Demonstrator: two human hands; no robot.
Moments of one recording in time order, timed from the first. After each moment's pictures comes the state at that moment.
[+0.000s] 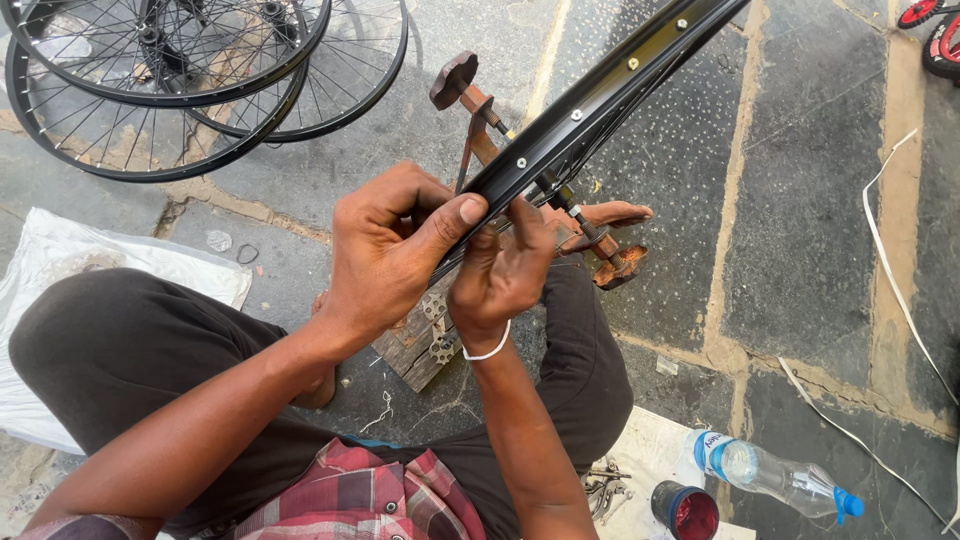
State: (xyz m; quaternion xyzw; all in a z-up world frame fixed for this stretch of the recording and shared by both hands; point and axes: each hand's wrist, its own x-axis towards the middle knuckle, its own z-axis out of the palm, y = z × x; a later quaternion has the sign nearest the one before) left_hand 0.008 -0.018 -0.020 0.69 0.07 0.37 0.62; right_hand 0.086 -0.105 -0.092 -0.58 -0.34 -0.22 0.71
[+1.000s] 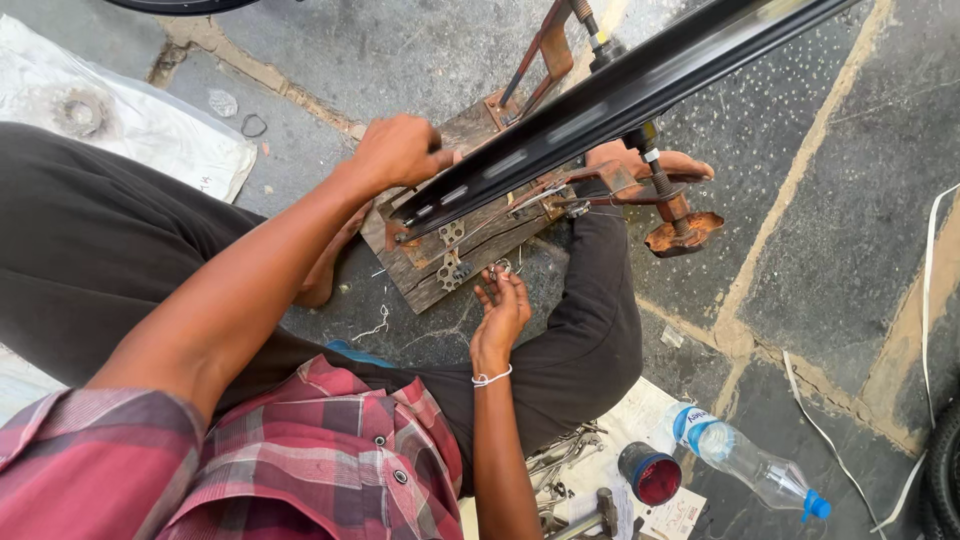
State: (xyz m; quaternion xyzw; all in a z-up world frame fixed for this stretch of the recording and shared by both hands) left_hand 0.052 0.056 -0.285 0.90 0.24 -0.01 0.36; right_hand 0.047 -0.247 -0.354 -0.63 0.08 0.18 0.75
